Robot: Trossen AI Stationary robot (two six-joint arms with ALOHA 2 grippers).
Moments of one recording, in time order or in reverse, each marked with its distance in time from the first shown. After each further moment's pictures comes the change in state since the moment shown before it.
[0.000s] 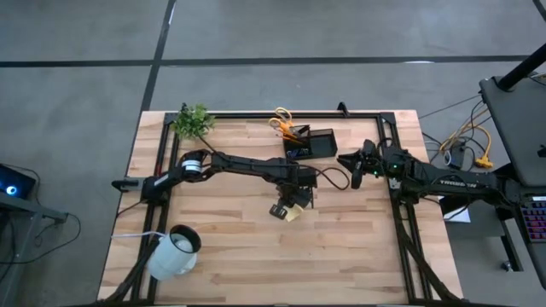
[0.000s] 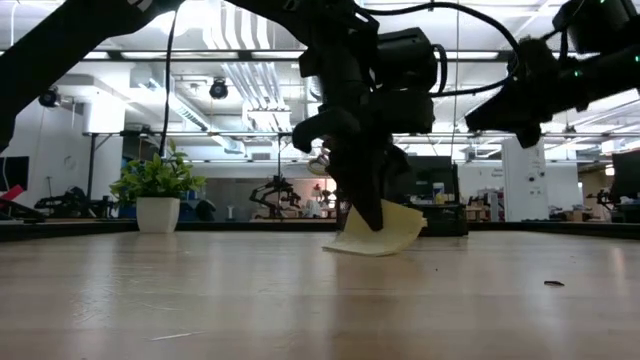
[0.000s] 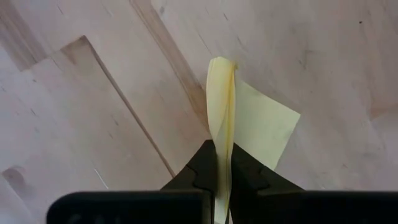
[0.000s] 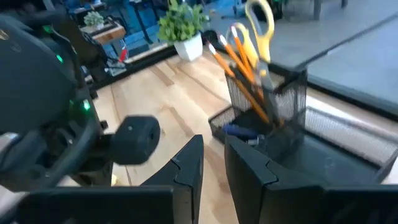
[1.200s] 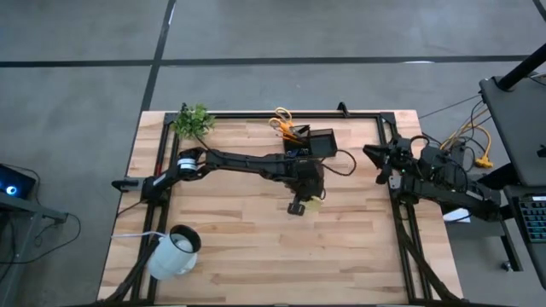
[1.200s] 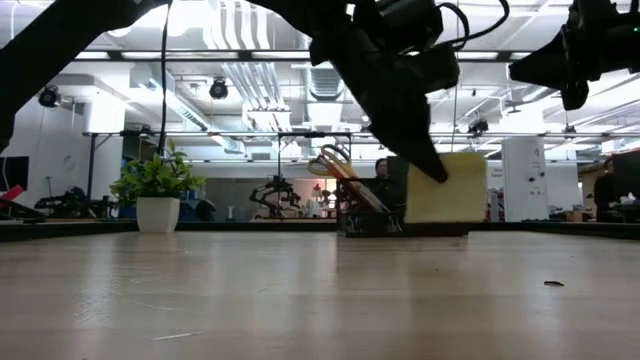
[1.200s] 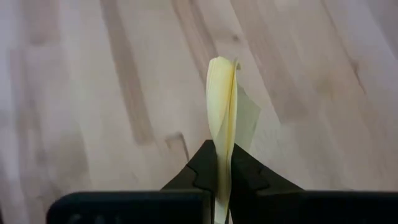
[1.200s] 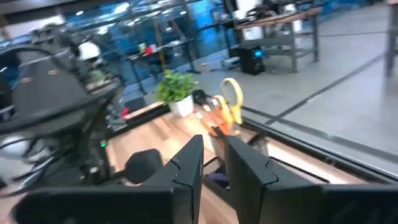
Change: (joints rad) left arm 0.010 -0.054 0.003 0.278 -0.037 -0.238; right arm 0.000 -0.501 0.137 -0.439 0.103 -0.012
